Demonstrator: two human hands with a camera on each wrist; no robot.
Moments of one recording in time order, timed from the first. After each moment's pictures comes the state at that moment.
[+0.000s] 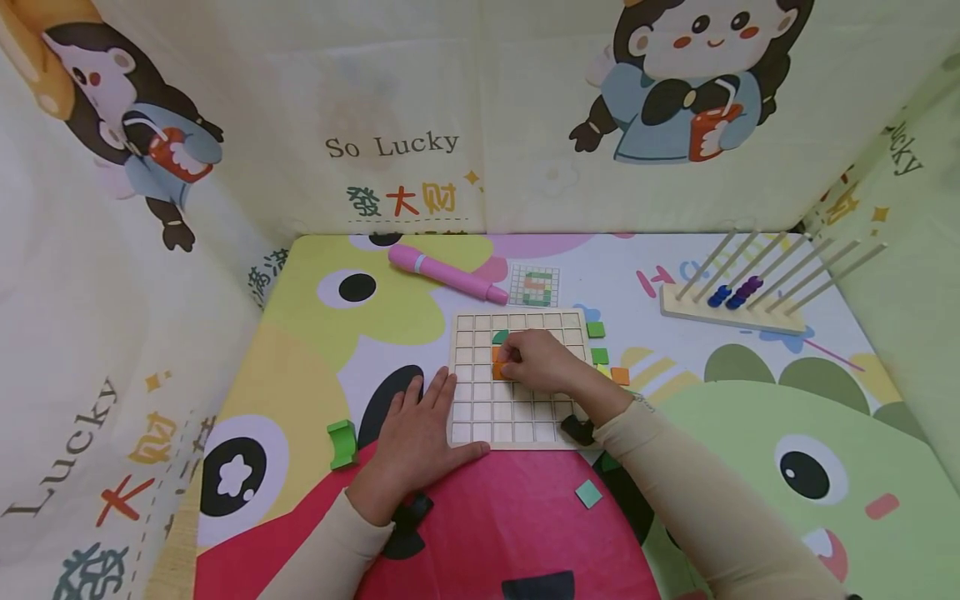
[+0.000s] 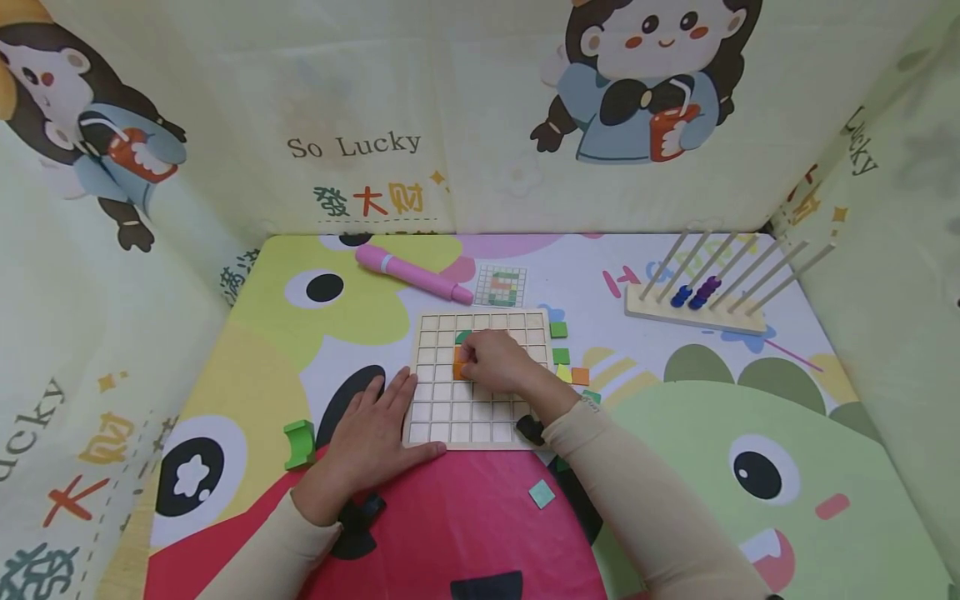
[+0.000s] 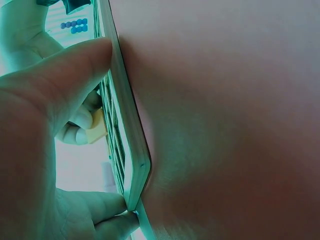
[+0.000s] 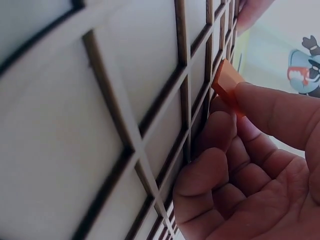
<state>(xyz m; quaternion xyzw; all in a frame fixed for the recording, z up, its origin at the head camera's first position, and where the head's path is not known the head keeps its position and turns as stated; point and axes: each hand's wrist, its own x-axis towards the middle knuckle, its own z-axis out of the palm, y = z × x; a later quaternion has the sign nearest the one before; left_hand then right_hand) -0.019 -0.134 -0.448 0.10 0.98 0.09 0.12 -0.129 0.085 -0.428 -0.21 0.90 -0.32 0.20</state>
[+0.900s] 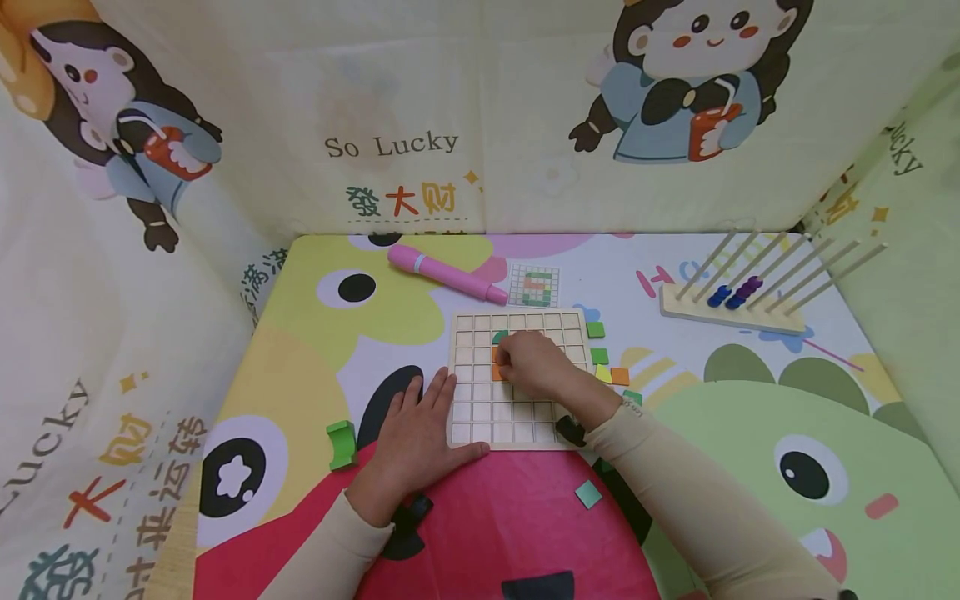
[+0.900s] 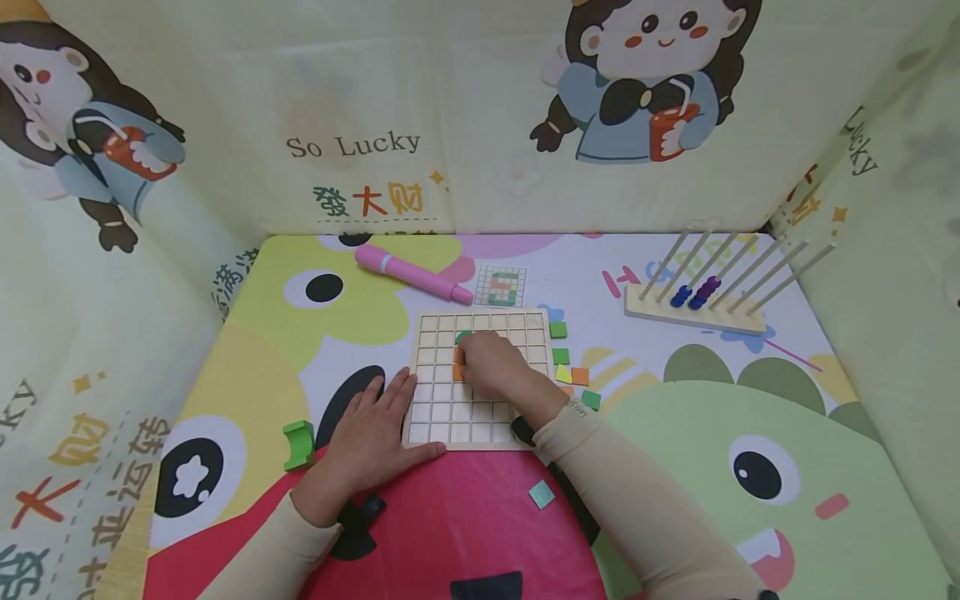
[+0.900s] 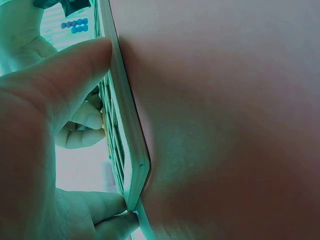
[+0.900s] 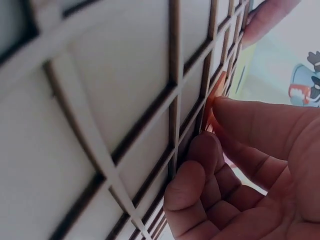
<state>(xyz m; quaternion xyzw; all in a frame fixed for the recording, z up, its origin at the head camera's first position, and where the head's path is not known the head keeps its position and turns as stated) -0.018 -0.134 -0.448 0.10 0.98 0.09 0.11 -0.122 0.071 -0.425 -0.22 0.94 -0.21 0.16</state>
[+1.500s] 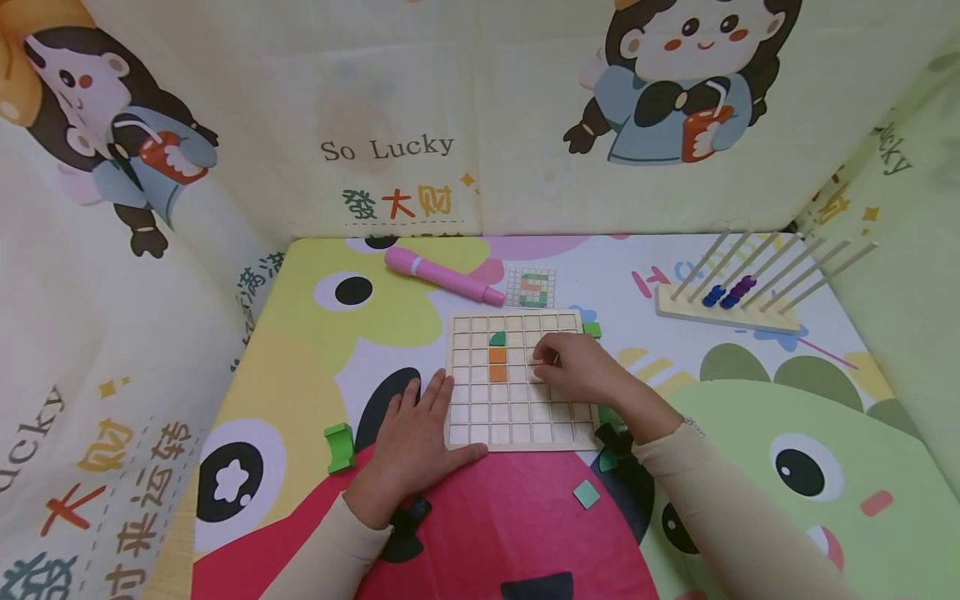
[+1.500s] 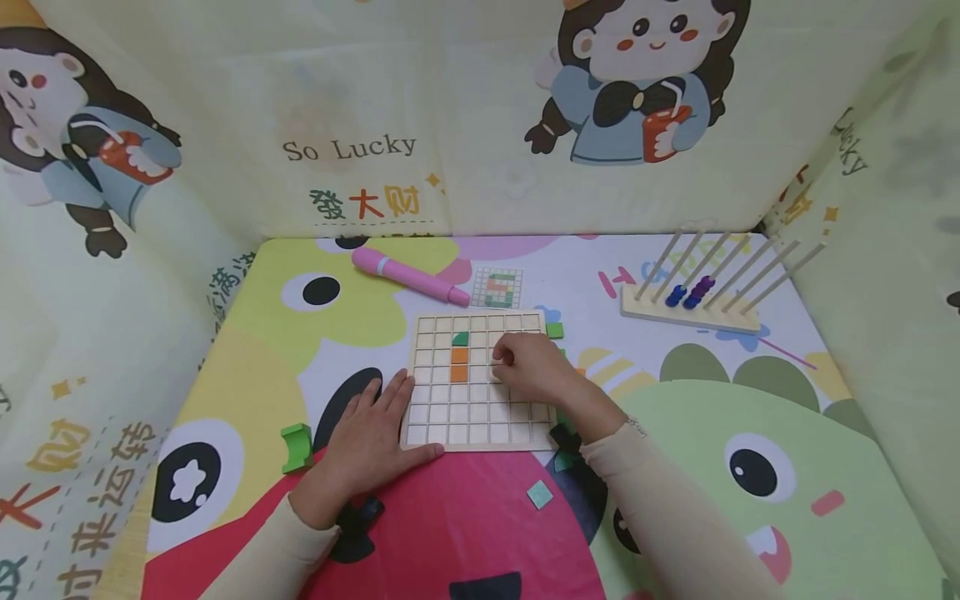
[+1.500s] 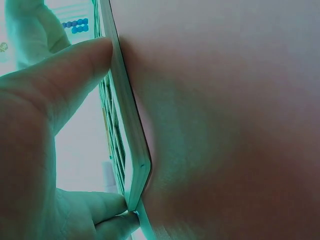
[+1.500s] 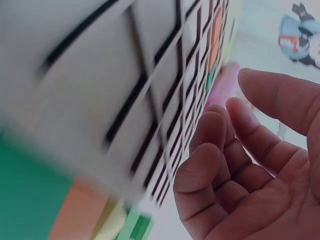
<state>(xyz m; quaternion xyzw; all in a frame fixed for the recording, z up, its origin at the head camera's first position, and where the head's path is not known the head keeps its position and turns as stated) -0.018 -0.132 -0.450 0.09 0.98 0.10 0.12 -0.109 0.139 -0.423 -0.19 0.92 -0.30 0.13</state>
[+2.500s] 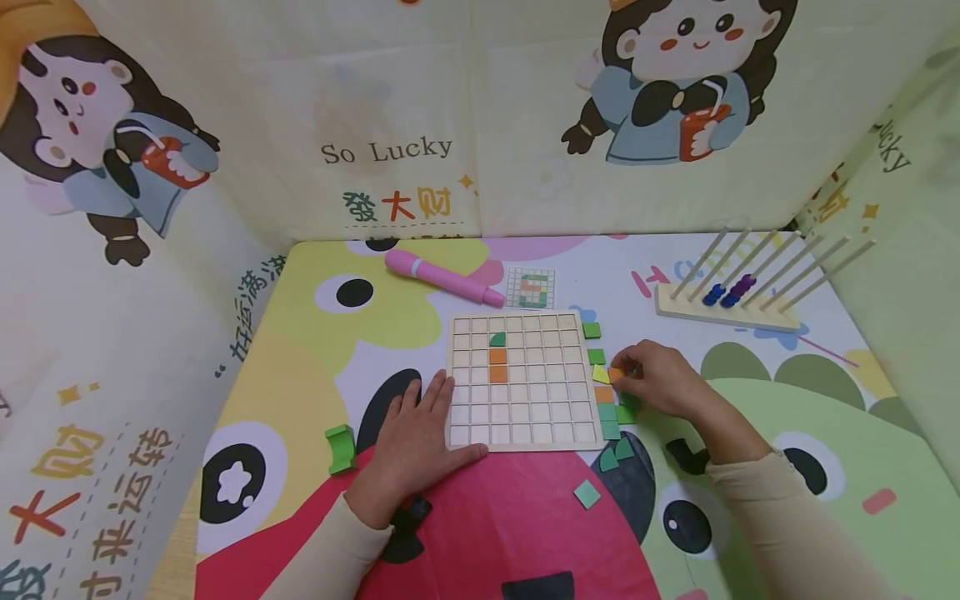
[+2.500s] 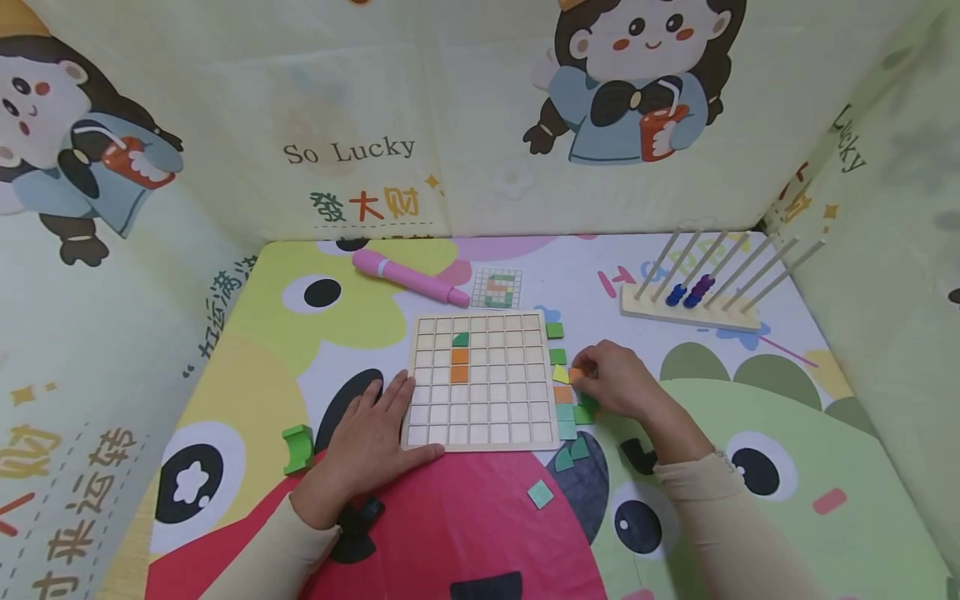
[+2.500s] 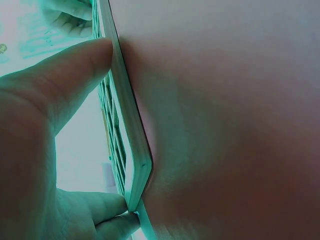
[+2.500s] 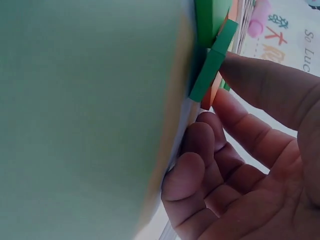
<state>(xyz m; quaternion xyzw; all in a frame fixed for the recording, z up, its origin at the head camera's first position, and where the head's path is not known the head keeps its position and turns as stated) -0.017 -0.131 -0.449 0.10 0.98 0.10 0.12 -0.094 0.235 -0.435 -0.10 0.95 -0.26 0.14</state>
